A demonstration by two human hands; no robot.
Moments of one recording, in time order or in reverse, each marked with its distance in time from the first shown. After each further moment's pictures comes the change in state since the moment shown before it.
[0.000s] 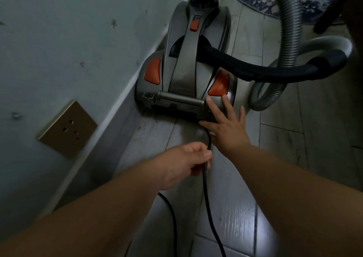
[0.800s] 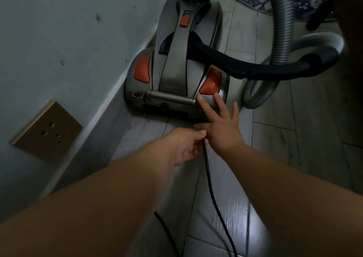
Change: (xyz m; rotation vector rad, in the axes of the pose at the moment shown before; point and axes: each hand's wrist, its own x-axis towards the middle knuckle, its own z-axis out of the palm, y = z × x) left_hand 0.063 0.019 0.008 -0.179 0.281 -0.201; right_hand 0.000 0.004 -0.007 0.057 -0.018 -0.043
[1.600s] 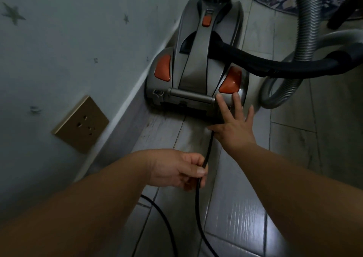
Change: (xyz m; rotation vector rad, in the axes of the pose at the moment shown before) left_hand -0.049 -0.028 -0.083 0.311 -0.640 -0.102; right_hand 0.002 -0.022 0.007 -0.038 -0.043 0.105
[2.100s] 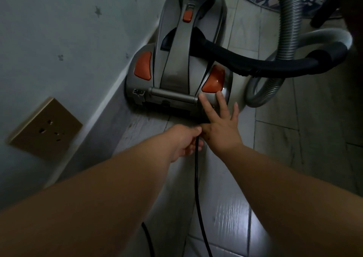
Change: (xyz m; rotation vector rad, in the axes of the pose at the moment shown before) left_hand 0.085 0.047 0.005 -0.083 0.740 0.041; right_hand 0.004 0.014 0.004 0.039 0.072 -0.071
